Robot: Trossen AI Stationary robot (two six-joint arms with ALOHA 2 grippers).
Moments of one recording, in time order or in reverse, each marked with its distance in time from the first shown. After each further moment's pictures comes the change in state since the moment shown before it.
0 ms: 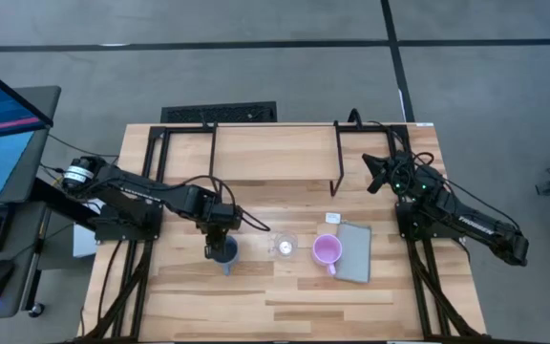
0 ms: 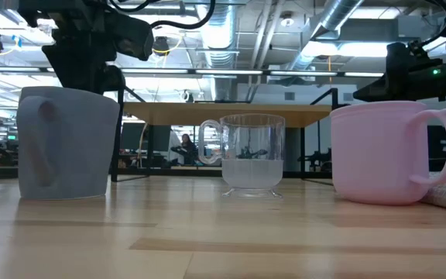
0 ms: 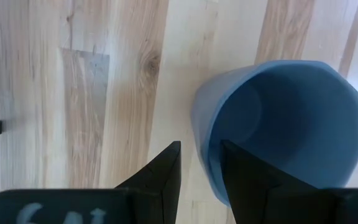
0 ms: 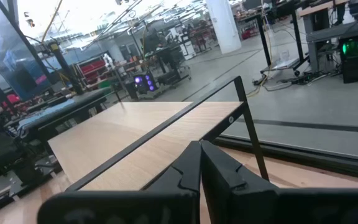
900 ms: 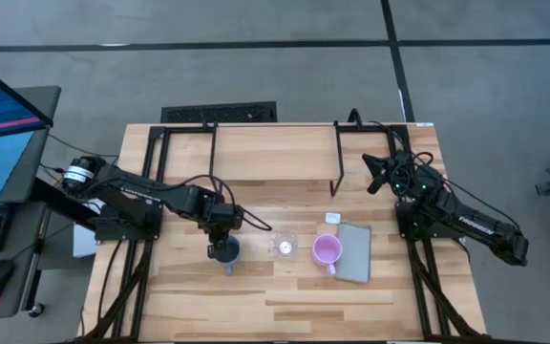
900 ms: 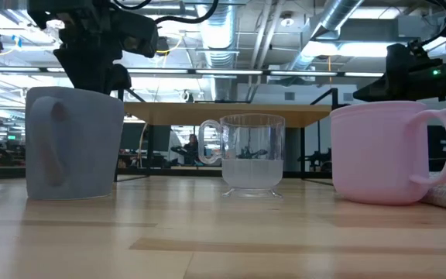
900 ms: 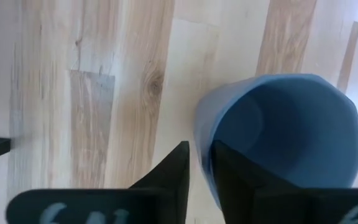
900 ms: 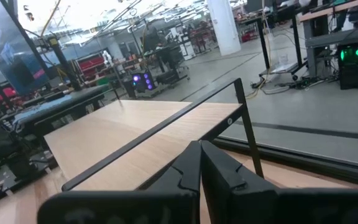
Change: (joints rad) left arm 0.001 0.000 0.000 0.048 -0.033 0.003; right arm 0.000 0.000 0.000 0.000 0.000 -0.032
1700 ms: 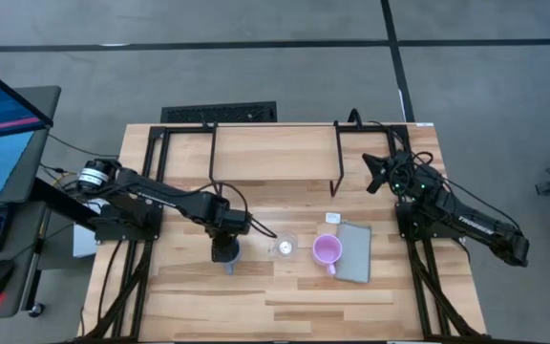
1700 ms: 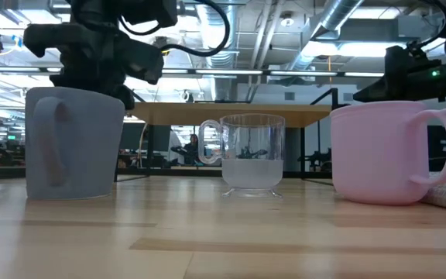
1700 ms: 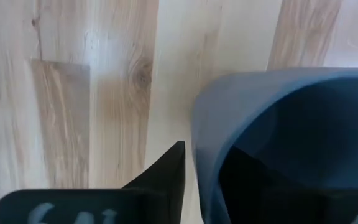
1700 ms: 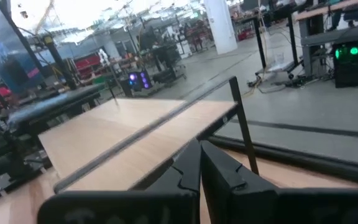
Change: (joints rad) left arm 0.000 0.130 0.000 0.023 0.043 0.034; right arm -0.010 0.013 0.000 -0.002 0.001 0.000
